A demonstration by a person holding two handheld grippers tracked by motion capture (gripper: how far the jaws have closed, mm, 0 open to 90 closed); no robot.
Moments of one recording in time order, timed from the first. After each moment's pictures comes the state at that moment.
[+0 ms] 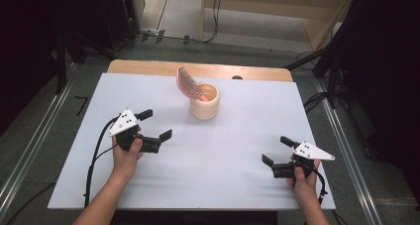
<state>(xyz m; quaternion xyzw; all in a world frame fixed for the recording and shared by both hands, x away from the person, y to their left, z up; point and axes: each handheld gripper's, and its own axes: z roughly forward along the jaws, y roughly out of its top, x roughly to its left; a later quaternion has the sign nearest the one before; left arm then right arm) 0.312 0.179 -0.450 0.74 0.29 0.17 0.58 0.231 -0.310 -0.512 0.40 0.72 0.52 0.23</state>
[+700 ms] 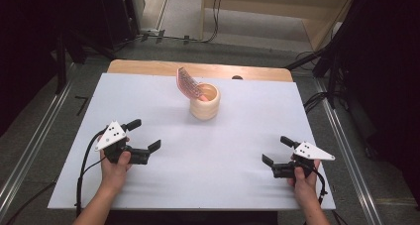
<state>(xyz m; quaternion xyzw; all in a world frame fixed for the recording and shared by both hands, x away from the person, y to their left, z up) 0.287 0.208 -0.463 0.74 0.30 0.19 0.57 0.231 -0.310 -0.512 0.40 0.72 0.52 0.23</state>
